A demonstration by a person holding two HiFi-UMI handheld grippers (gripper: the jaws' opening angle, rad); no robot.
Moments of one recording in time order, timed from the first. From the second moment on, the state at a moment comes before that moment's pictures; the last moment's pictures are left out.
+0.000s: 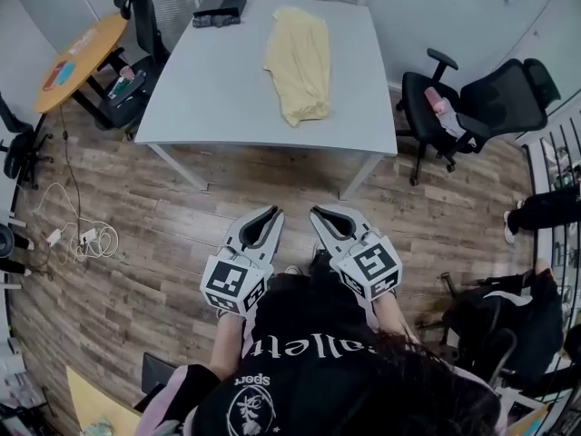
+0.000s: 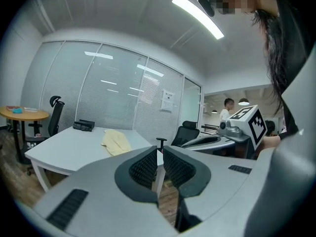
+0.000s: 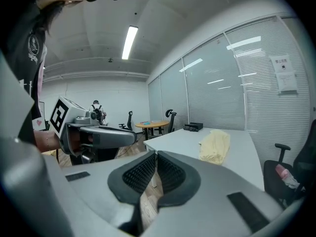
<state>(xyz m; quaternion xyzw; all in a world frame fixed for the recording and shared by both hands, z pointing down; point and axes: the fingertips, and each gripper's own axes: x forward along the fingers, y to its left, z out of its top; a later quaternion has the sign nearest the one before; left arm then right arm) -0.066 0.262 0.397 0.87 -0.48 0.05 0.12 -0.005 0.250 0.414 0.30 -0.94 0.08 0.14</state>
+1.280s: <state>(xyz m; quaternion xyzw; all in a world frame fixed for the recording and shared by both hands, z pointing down) -0.051 0.043 0.422 0.84 -0.51 0.08 0.16 0.025 0.013 0.450 0.28 -0.94 0.13 0.15</state>
